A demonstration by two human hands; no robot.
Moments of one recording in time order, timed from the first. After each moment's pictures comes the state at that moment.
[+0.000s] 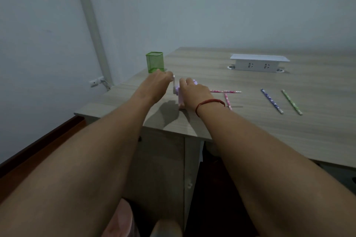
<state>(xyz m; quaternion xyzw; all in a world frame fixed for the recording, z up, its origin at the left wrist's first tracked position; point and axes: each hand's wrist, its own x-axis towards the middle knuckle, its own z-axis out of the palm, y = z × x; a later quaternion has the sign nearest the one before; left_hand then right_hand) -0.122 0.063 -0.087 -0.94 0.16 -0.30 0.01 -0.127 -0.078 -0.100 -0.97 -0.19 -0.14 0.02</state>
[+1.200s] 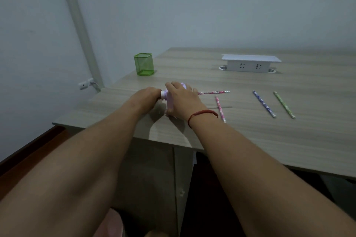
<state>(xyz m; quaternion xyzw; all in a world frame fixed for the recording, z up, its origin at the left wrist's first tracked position) -0.101 0.059 -0.112 -0.99 0.09 -0.11 -0.04 -0.114 -0.081 -0.113 -0.96 -0.22 -0.14 0.08</state>
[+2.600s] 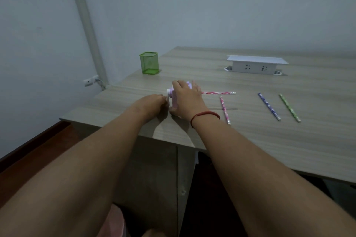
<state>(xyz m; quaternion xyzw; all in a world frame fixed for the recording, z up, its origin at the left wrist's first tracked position) -0.115 0.058 -0.126 -0.99 0.09 -0.08 -0.03 -0.110 -0.077 -0.116 -0.96 -0.21 -0.16 0.09</state>
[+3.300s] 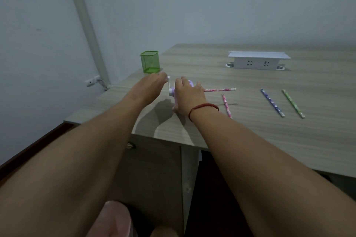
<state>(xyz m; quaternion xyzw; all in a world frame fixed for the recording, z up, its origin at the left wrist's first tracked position) -0.093 0.072 -0.092 -0.96 0.16 -0.25 0.00 -0.104 -0.071 -0.108 -0.98 -0.17 -0.13 0.00</state>
